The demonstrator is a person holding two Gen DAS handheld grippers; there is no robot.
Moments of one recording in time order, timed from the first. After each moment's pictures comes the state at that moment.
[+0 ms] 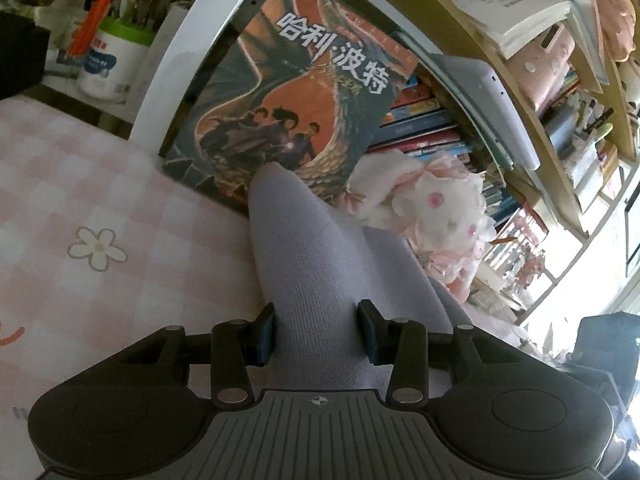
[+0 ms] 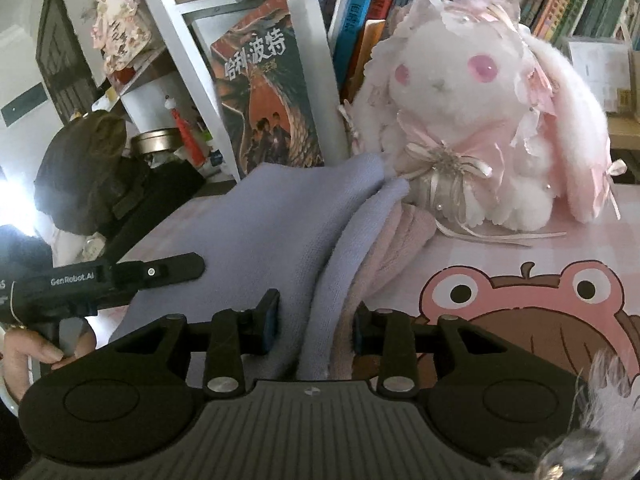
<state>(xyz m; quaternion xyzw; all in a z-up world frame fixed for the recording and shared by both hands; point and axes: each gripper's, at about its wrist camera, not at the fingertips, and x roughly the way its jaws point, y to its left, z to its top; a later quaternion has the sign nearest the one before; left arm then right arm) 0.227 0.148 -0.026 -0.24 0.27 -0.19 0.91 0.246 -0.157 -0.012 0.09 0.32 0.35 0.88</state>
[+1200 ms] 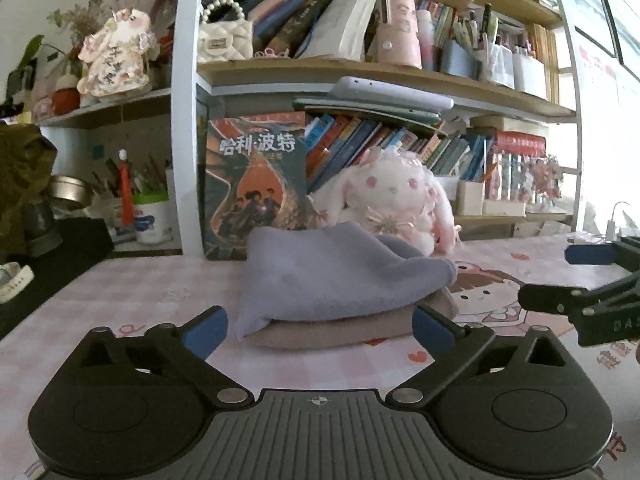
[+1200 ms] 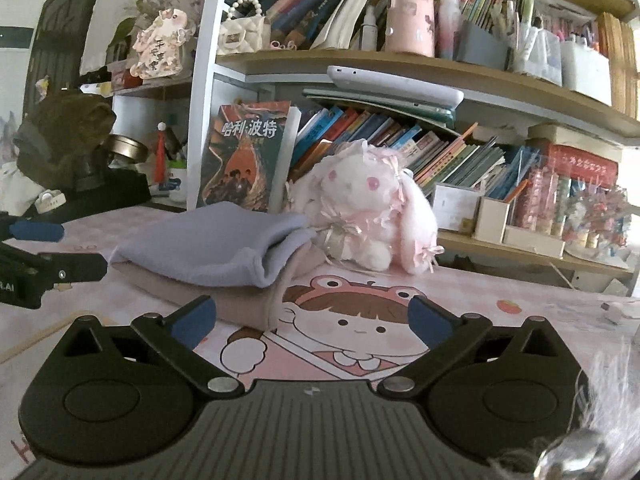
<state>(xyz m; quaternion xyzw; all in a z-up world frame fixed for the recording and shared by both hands) 0.036 0.048 0.005 0.03 0.14 -0.07 0.99 0.044 -0.205 -0.004 -0.06 0.13 0.19 0.97</state>
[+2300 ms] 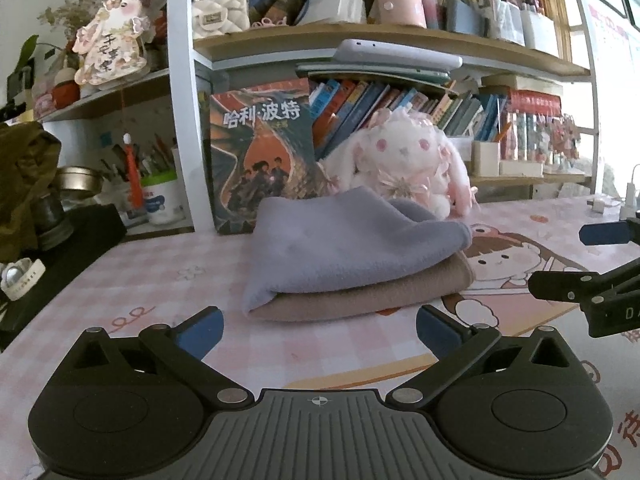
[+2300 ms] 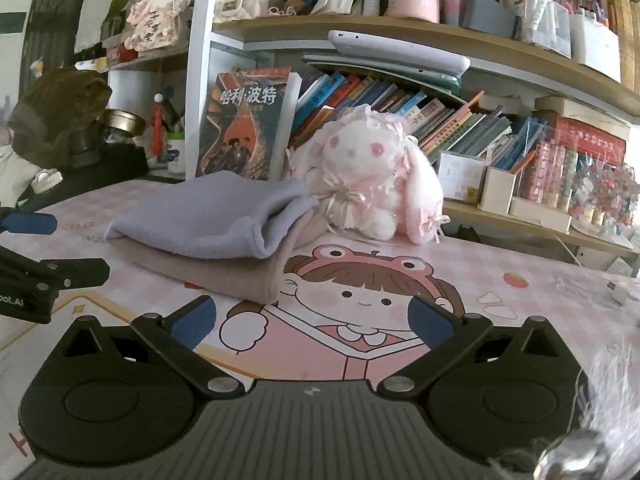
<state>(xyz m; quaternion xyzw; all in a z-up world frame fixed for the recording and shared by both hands) 0.050 0.035 -0.001 0.06 0.20 -0.05 0.98 0.058 -0.201 -0.010 -0.07 0.18 0.19 0.96</state>
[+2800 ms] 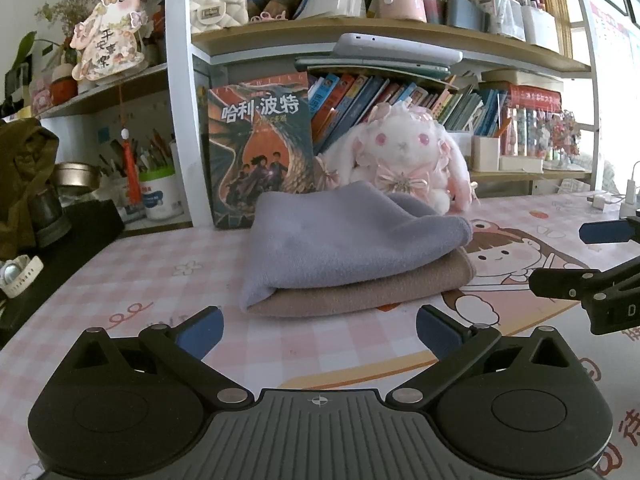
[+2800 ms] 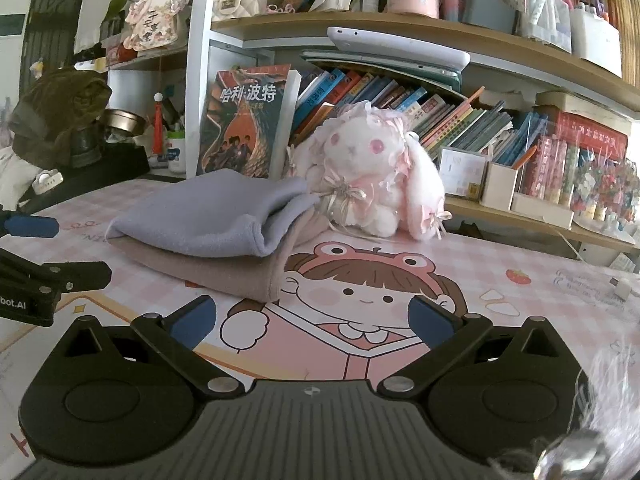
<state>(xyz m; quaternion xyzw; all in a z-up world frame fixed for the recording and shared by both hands) 0.051 0.036 -0.001 0.06 0.20 -0.05 0.98 0.061 -0.202 -0.010 -0.06 0.19 0.19 0.96</state>
